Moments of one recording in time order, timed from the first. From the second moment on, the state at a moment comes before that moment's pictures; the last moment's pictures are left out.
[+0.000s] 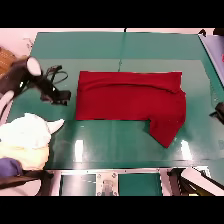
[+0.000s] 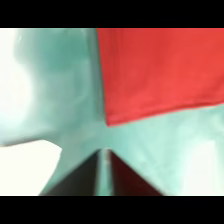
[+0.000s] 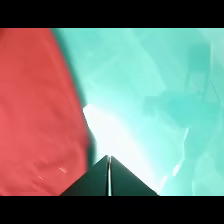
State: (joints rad) left arm -0.11 -1.33 1.14 1.29 -1.29 -1.59; right arm -0.88 -1.09 0.86 -1.17 1.15 1.35
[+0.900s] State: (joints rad) left arm -0.41 -1.25 0.53 0.80 -0.26 -1.94; right arm -0.84 -1.02 0.43 -0.95 0.95 1.35
